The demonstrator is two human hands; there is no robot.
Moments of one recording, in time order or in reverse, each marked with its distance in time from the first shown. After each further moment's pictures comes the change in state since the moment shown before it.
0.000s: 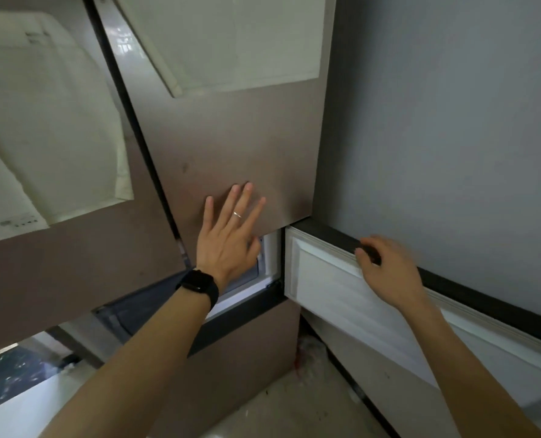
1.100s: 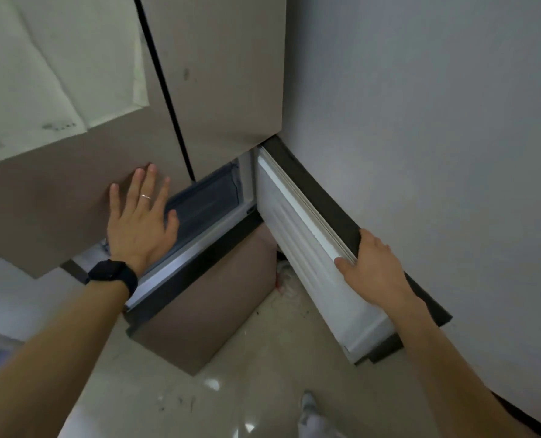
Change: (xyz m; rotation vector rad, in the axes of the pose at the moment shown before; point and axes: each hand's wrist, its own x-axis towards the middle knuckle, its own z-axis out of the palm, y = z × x) left_hand -0.174 -0.128 -0.041 -0.119 -0.169 -0.014; right_hand -0.271 -0.116 0.018 -0.218 -0.162 0.426
